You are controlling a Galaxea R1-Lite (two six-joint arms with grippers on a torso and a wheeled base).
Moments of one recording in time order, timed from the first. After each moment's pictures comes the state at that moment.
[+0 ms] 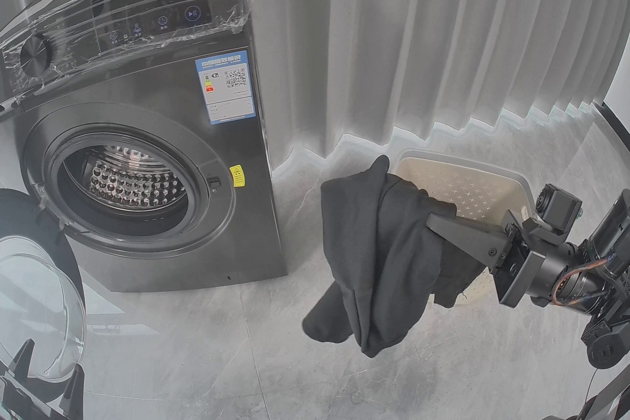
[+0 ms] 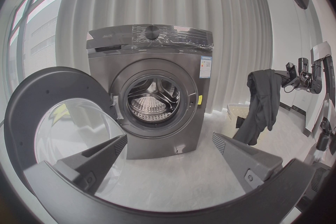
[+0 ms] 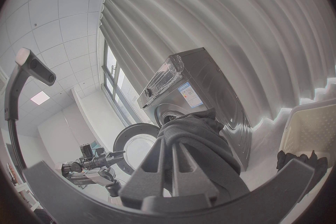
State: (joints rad) left arm 0.00 0.02 -0.02 0.00 -0.01 -0.01; right arm 0.60 1.61 -0.30 -1.55 0.50 0.45
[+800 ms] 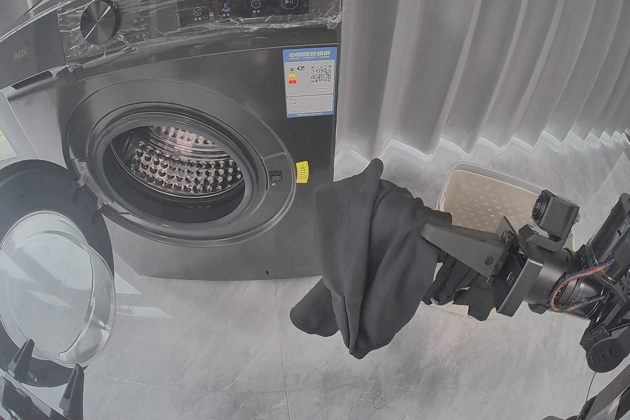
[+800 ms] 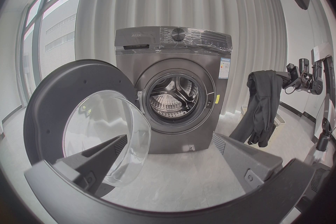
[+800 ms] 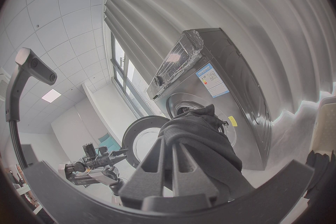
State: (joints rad) left arm 0.00 0.02 -0.02 0.00 0.00 -0.01; right arm 0.62 1.61 -0.29 -1.54 0.50 0.46
